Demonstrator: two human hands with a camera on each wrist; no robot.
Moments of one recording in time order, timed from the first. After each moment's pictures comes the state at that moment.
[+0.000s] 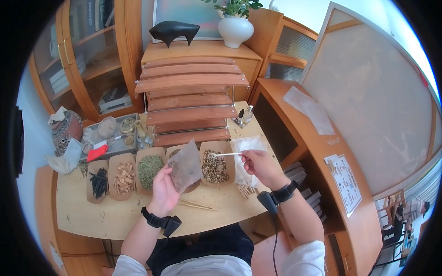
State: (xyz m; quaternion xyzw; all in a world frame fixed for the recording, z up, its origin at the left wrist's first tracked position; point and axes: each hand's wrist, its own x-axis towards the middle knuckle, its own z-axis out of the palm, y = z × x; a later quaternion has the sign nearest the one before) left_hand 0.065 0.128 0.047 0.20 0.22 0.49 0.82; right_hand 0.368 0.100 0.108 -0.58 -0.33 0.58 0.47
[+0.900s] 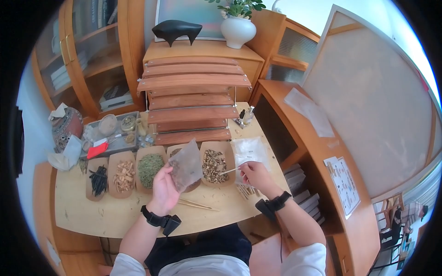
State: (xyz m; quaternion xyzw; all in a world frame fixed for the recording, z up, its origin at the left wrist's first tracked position) left_hand 0.066 0.127 0.047 0.20 0.22 0.50 0.81; right_hand 0.365 0.085 0.070 -0.70 -0.47 0.43 0.34
